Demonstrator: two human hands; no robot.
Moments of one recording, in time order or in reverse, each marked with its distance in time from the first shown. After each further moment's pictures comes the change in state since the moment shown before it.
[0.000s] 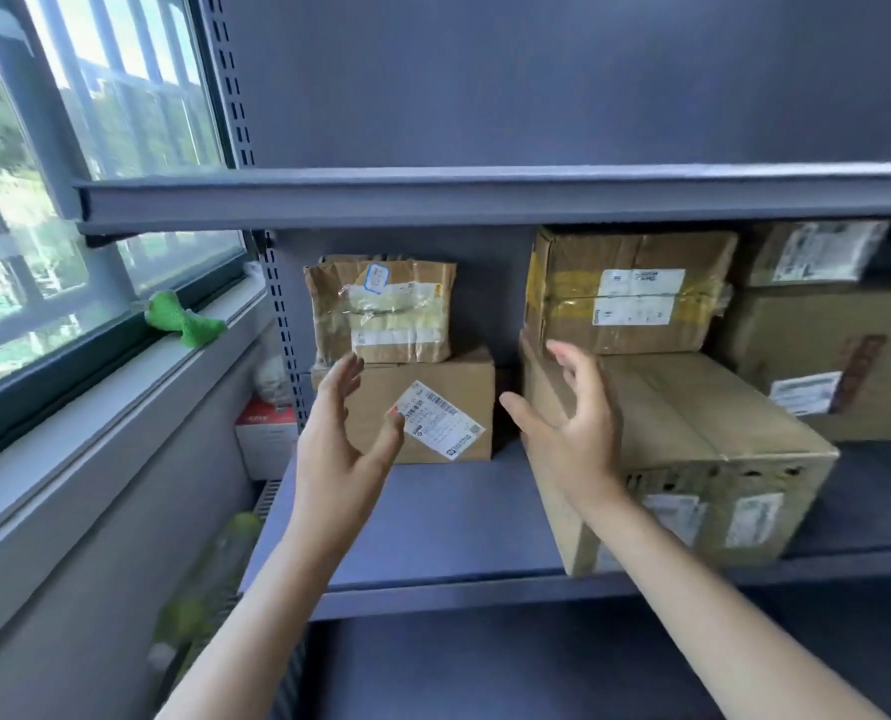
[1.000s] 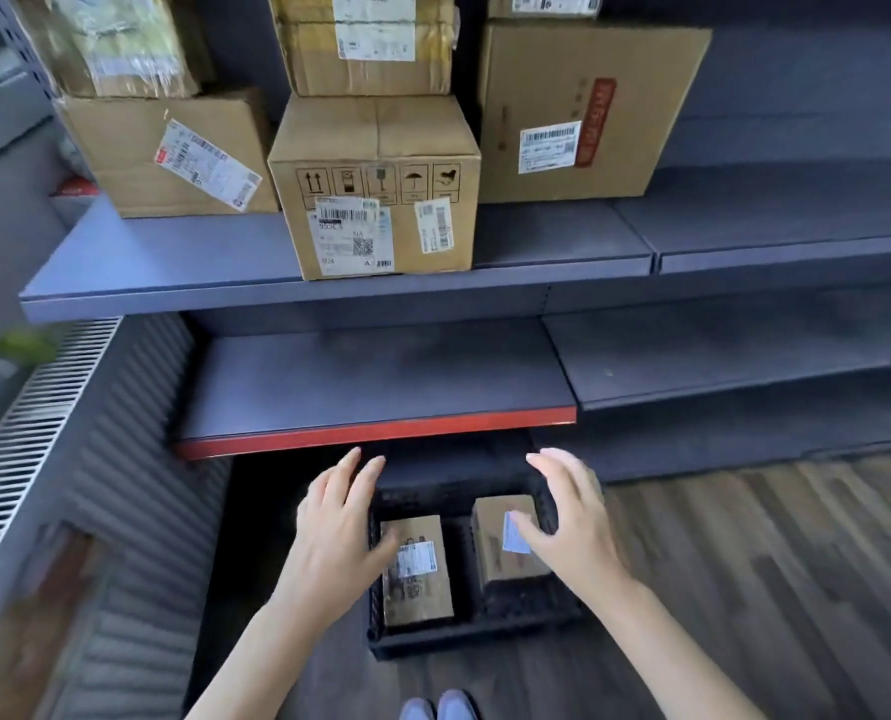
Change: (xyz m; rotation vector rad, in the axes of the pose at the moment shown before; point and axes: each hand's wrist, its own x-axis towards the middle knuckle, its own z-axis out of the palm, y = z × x) left_hand -0.396 0.131 0.143 0.588 -0.693 -0.165; right_hand -0.305 0.055 -0.409 -0.521 -0.493 0.215
